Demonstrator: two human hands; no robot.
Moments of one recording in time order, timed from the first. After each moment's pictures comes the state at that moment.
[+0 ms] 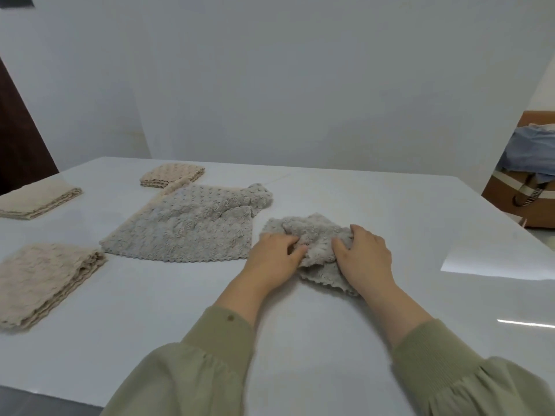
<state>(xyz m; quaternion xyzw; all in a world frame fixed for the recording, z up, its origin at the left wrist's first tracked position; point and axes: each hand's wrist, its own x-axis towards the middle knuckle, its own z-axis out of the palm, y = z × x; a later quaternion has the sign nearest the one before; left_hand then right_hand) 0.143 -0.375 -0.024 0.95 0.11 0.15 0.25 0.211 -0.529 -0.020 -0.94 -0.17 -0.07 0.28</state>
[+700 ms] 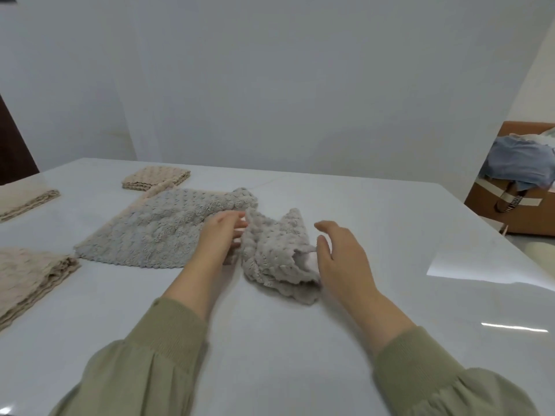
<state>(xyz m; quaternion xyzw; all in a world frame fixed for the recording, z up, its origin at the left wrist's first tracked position) 0.139 -0.338 0.004 0.65 0.28 0.26 0.66 0.201 -0.536 -0.010 -0.84 -0.33 -0.16 0.40</state>
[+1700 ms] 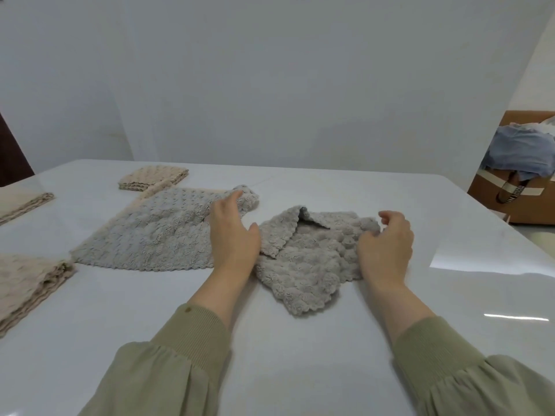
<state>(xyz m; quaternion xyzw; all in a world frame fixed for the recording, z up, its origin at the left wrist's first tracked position) 0.154 -0.355 -0.010 0.82 0.24 0.40 0.32 0.240 -0.548 -0.017 -0.84 -0.03 -0.21 0.50</state>
